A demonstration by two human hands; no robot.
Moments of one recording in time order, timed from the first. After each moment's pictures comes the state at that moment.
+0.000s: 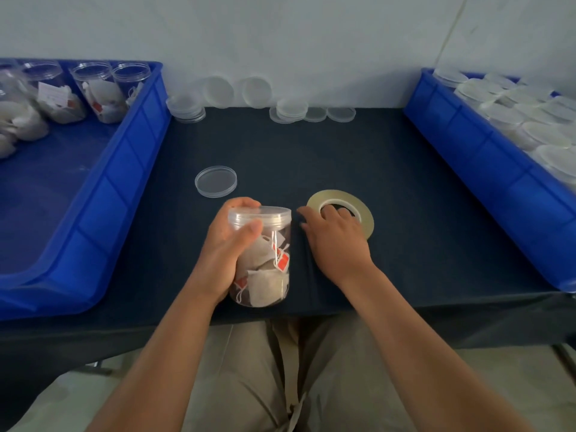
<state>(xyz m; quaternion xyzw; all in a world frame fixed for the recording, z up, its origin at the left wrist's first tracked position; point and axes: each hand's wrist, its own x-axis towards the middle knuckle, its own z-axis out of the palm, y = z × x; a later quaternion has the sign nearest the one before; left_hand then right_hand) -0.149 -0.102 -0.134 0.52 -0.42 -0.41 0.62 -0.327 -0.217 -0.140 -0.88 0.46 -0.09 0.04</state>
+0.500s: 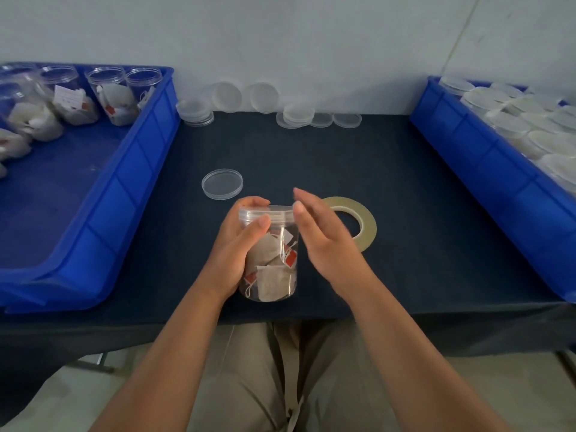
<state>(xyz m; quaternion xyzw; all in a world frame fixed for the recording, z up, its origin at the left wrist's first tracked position) -0.156 -0.110 -0.130 0.52 -0.40 -0.42 0.63 -0.318 -0.187 -0.113 -0.72 0.37 -0.30 0.51</state>
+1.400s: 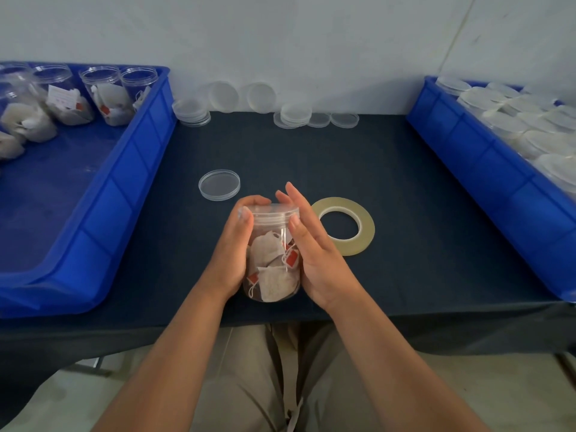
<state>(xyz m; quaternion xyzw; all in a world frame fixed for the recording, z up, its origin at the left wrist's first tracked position) -0.159 -0.118 -0.137 0.50 -0.42 -0.41 0.64 -0.303 -0.171 -0.122 -0.57 0.27 -0.34 0.70</state>
